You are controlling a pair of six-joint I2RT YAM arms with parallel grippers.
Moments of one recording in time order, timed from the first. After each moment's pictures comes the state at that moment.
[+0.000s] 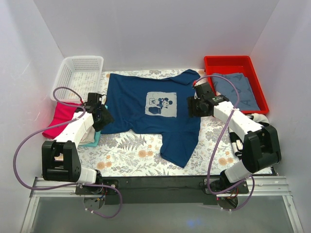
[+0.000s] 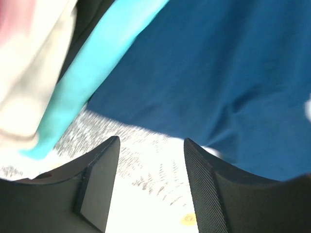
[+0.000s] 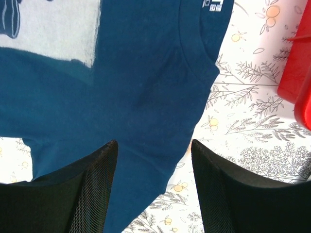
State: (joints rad) left arm -0.07 1.40 0.95 -0.64 -0.09 -0.66; right arm 0.41 1.52 1.13 -0.60 0.07 0.24
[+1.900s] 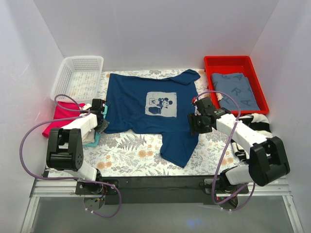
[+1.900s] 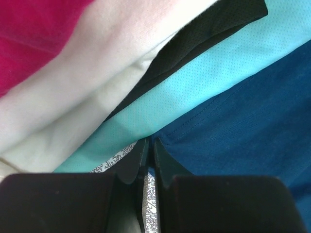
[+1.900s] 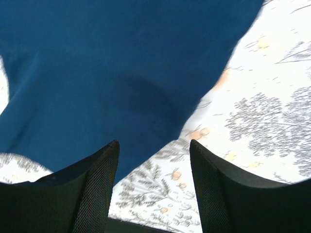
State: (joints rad) left arm -0.06 1.54 0.82 -0.46 -0.33 -0.84; right arm 0.45 1.38 0.91 -0.66 -0.03 0.24
